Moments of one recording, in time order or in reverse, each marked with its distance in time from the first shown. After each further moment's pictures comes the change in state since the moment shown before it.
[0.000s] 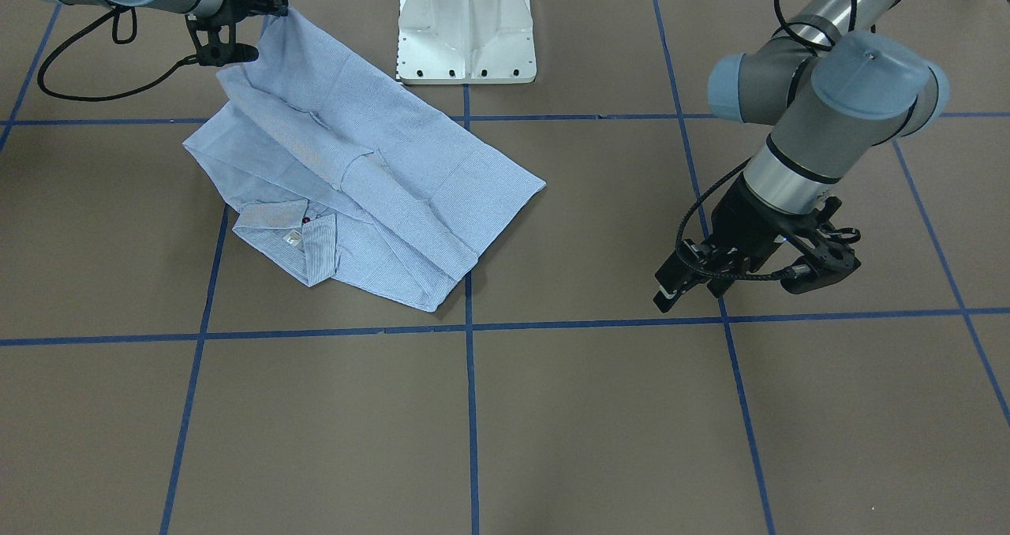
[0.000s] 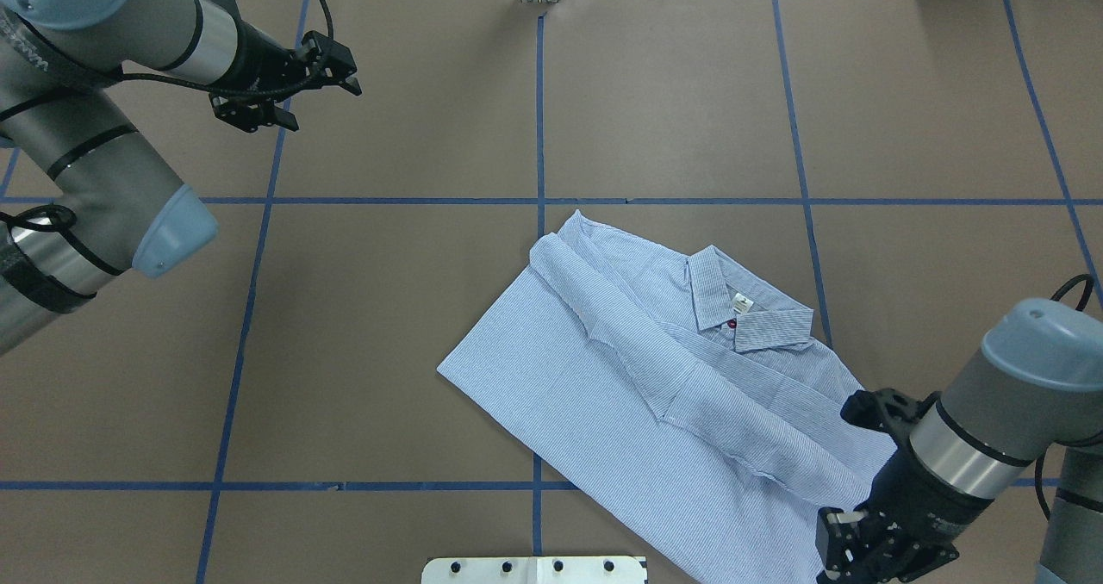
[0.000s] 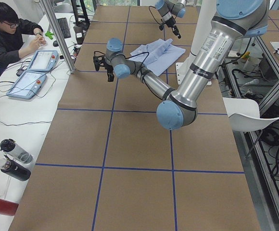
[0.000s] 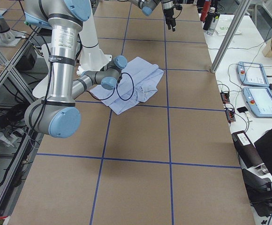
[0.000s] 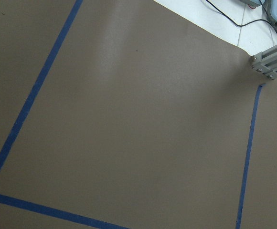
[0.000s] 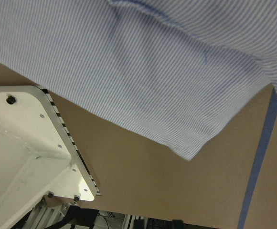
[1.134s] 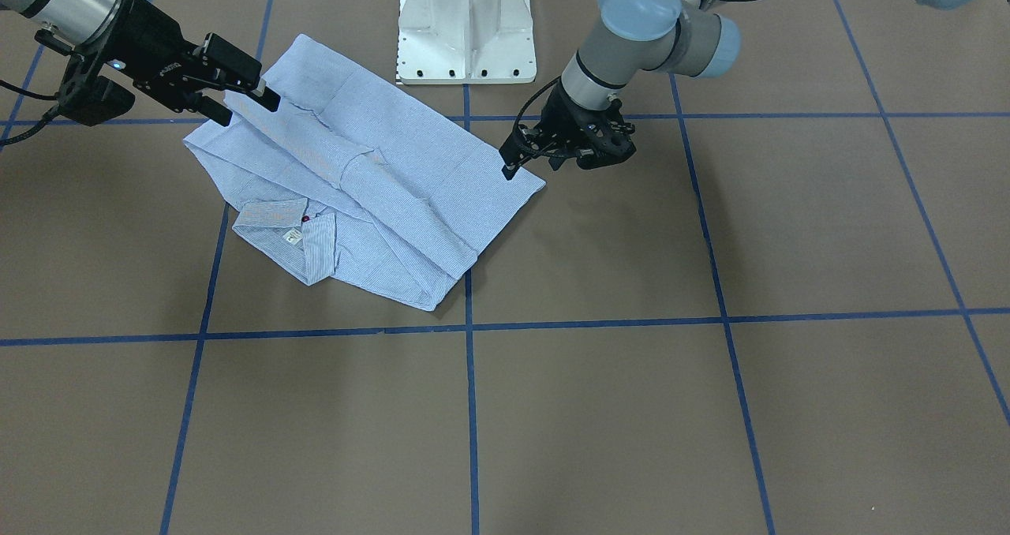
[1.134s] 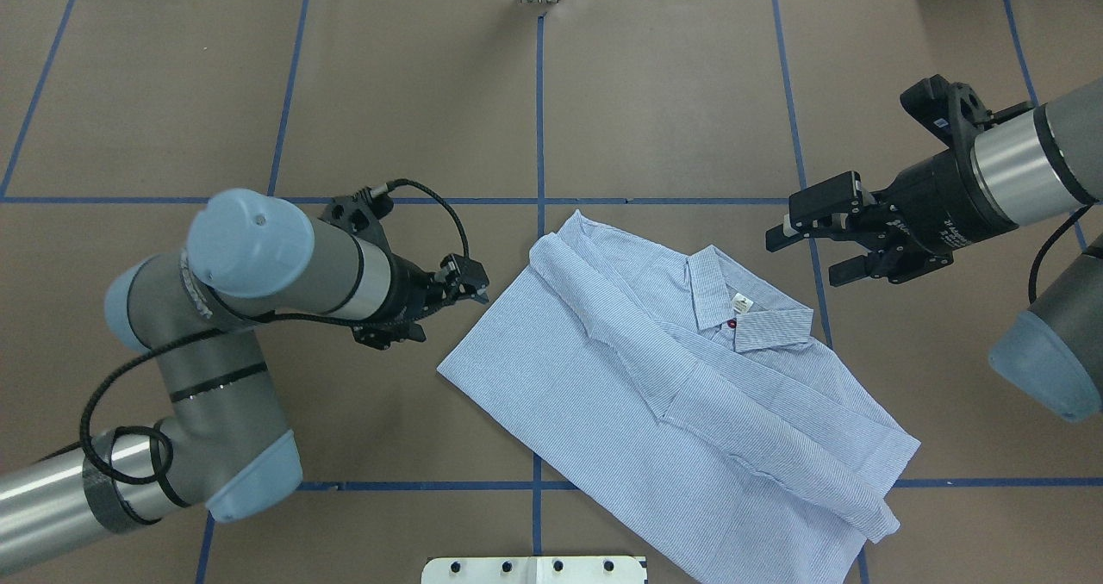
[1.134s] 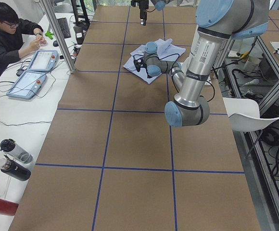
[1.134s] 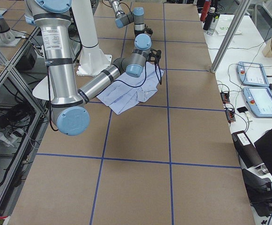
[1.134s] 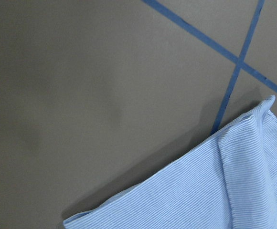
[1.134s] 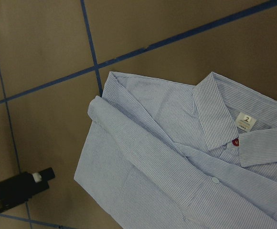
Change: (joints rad) left arm 0.476 0.049 -0.140 0.044 0.217 -0.369; right arm 0.443 0.278 -0.070 0.098 -0.181 -0.008
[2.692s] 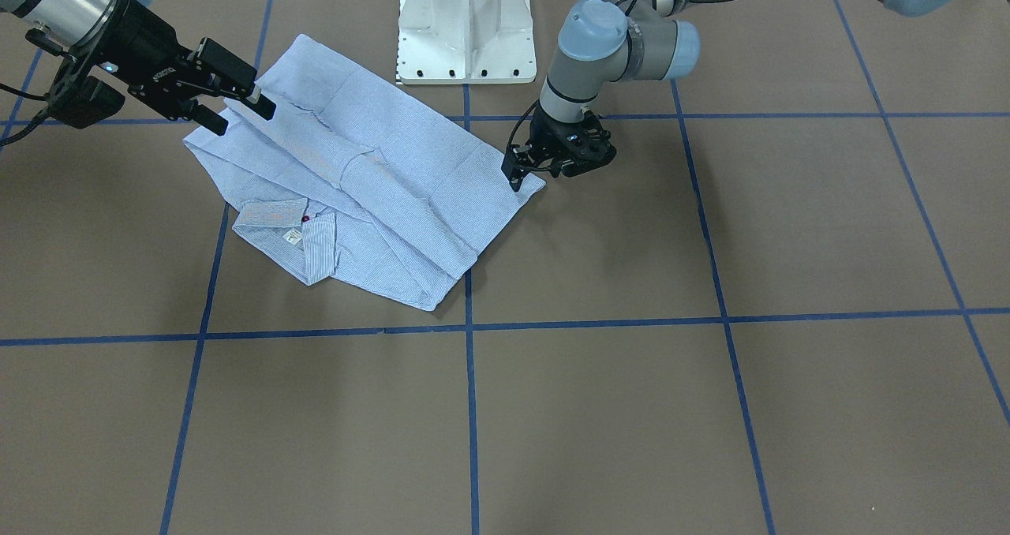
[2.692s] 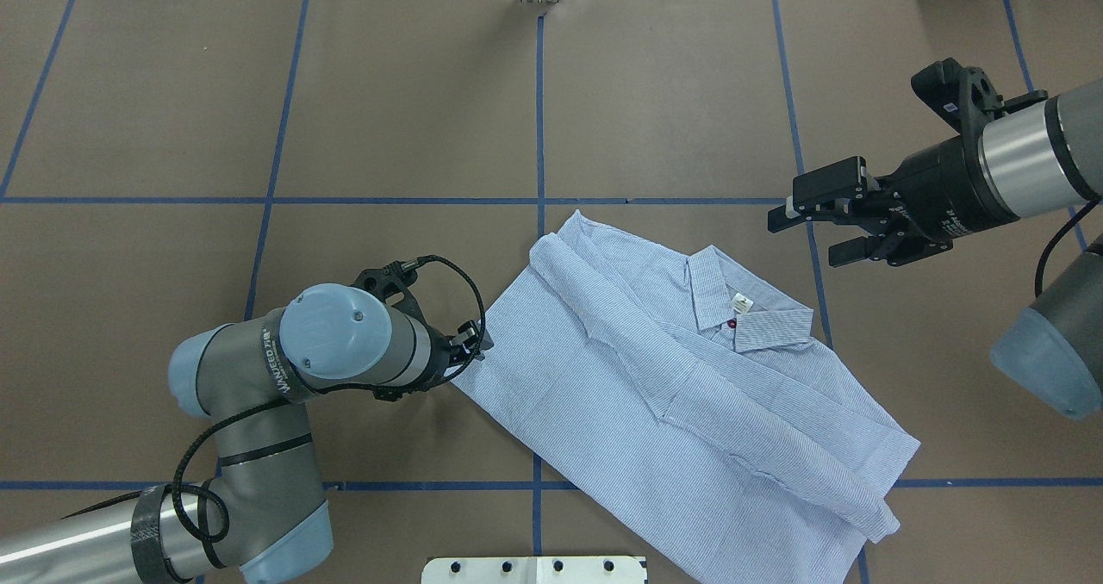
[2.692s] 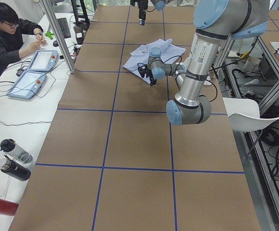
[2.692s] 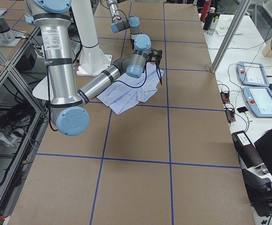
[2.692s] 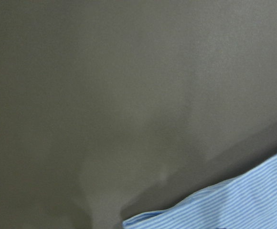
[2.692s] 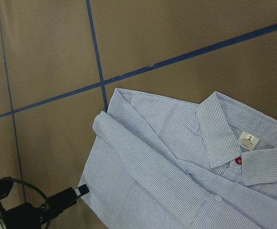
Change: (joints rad) left arm 0.055 -0.018 0.069 0.084 0.087 -0.015; right arm 0.002 -0.004 -0.007 0.013 -0.026 0.001
